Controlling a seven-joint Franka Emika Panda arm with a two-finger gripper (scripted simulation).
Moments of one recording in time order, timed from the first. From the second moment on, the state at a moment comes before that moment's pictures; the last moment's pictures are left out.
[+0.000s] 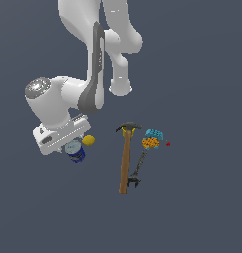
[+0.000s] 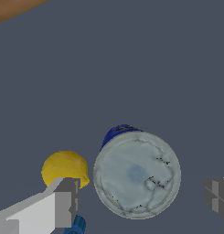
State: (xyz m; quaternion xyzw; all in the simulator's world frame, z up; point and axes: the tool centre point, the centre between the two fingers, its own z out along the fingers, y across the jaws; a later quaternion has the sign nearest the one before) arm 0.016 -0.213 0.125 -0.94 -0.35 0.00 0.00
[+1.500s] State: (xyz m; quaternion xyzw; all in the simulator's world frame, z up) arm 0.016 -0.215 0.075 -0.94 -0.35 0.00 0.00
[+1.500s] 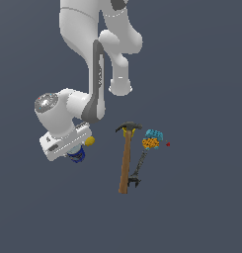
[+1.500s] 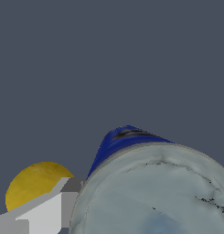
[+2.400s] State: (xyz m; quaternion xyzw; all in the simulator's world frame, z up) arm -0.008 -0.168 0.117 -0.94 -0.35 0.00 0.00
